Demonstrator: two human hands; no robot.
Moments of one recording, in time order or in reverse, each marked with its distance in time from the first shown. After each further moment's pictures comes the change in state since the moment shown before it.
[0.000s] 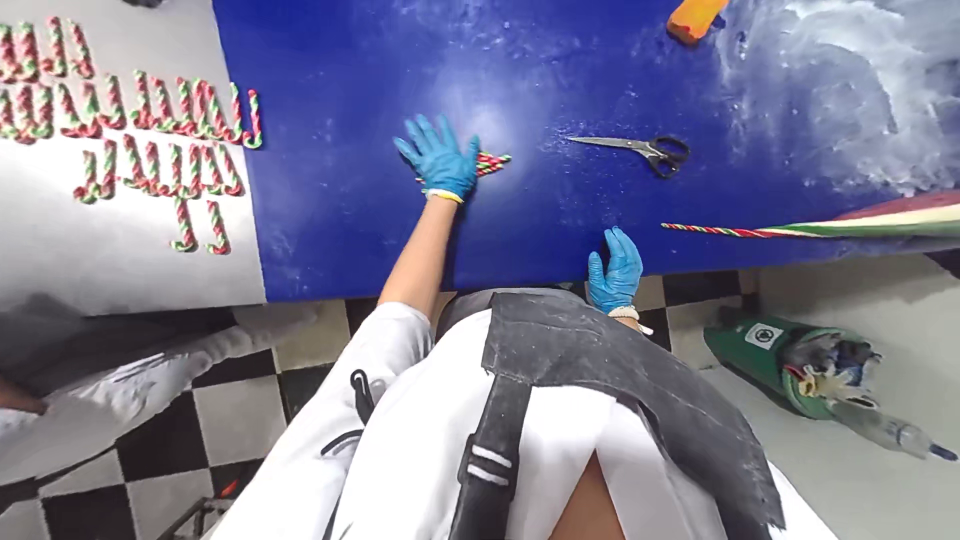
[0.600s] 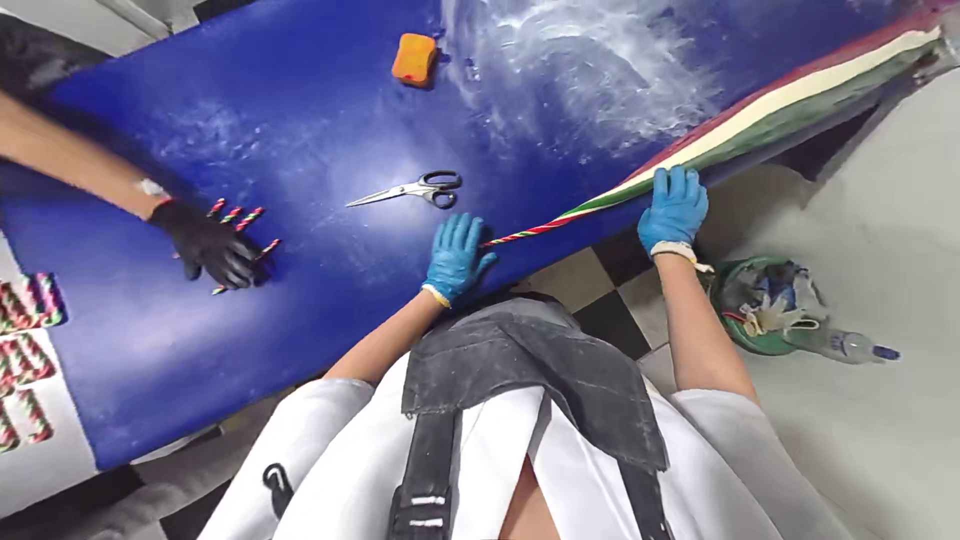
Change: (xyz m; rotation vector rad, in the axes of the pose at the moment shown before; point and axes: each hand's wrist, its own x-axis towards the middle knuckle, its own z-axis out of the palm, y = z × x) left_hand -0.204 0.352 0.073 -0.082 -0.183 0.867; right_hand 0.087 0.402 -0.265 -0.625 -0.157 0.450
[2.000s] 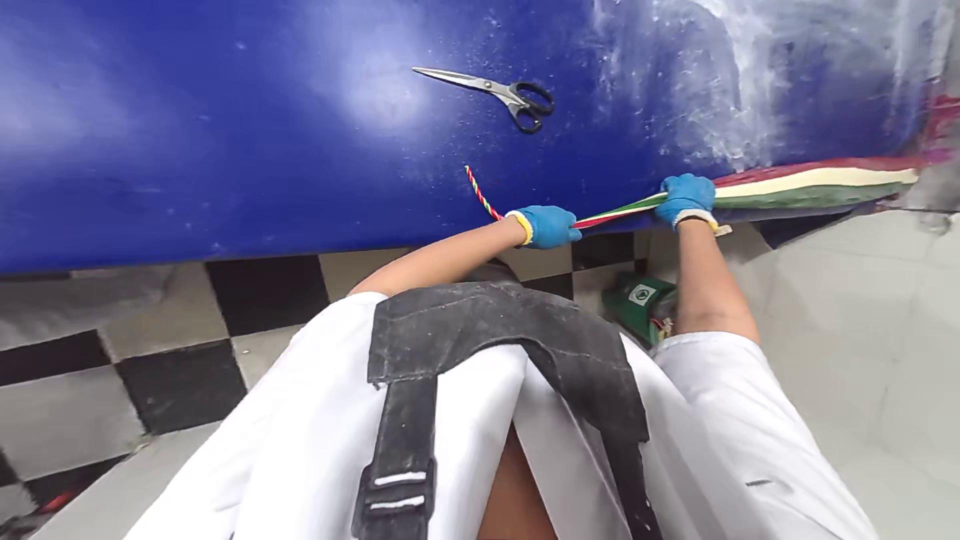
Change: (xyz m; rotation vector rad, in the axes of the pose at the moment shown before) left_hand 0.023 0.040 -0.039 -0.671 -0.803 0.046; right_hand 0.057 -0.088 -0.015 -0.505 -0.463 -0.302
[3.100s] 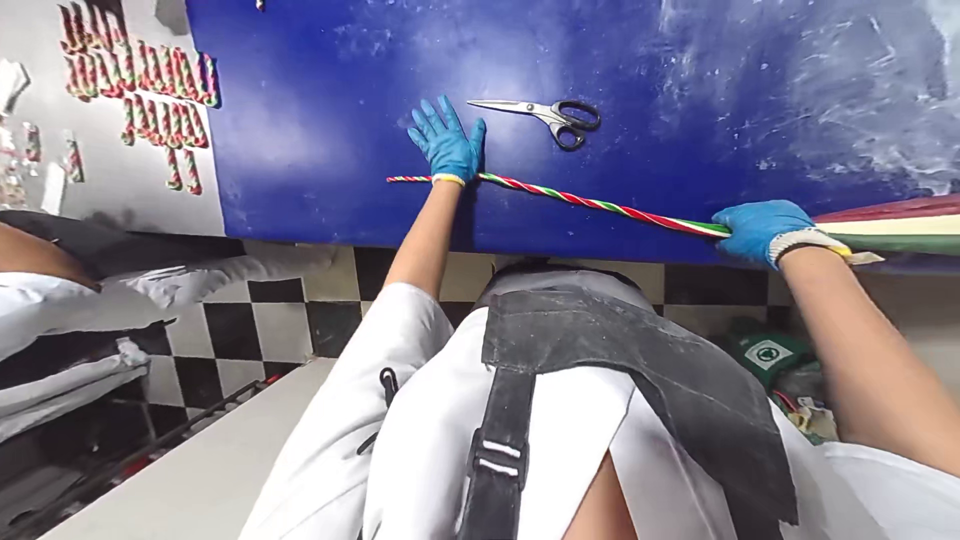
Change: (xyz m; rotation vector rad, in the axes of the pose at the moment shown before) left_hand -0.089 -0.176 -0.088 0.322 1.142 -1.064; right_hand 0.008 -0.009 -0.023 -0.029 -0.232 -0.575
